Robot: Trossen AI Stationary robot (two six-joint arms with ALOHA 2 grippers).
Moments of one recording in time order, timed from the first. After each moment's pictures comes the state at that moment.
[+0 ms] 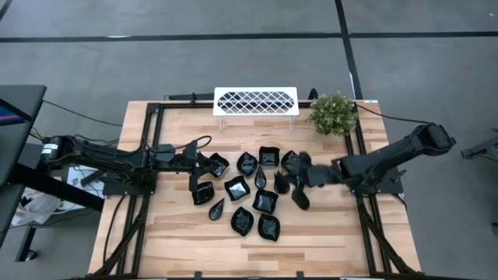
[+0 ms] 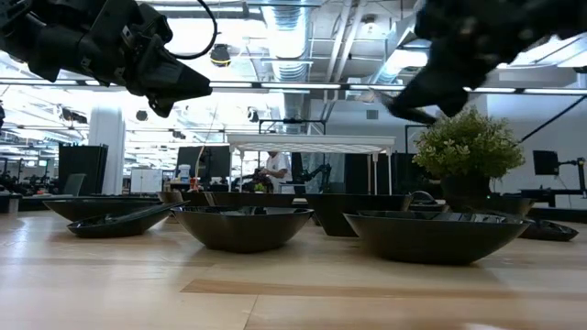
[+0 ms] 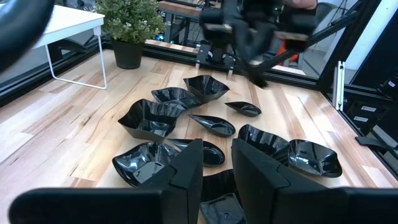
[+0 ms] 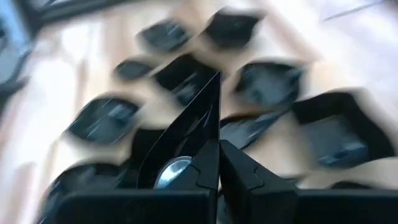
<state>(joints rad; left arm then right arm) -0.02 1.07 0.25 0.47 -0.06 -0.14 0.24 1.12 0.57 -0.01 0.36 0.41</state>
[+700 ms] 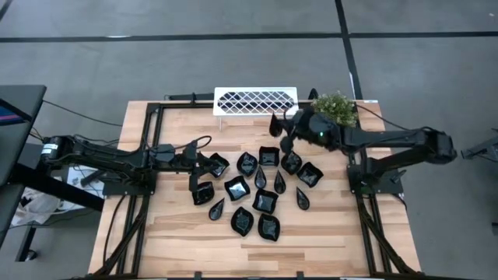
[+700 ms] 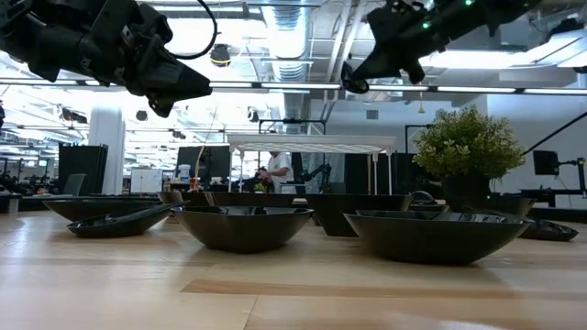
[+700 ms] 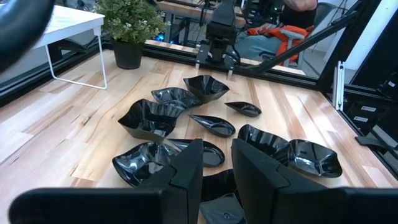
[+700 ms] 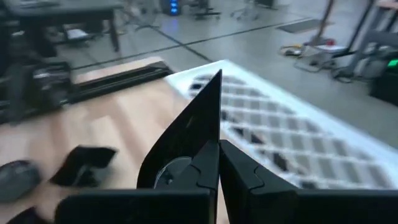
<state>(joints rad) -0.02 1.07 0.25 0.47 -0.06 -0.14 -0.21 1.12 0.76 0.09 0.39 0.10</state>
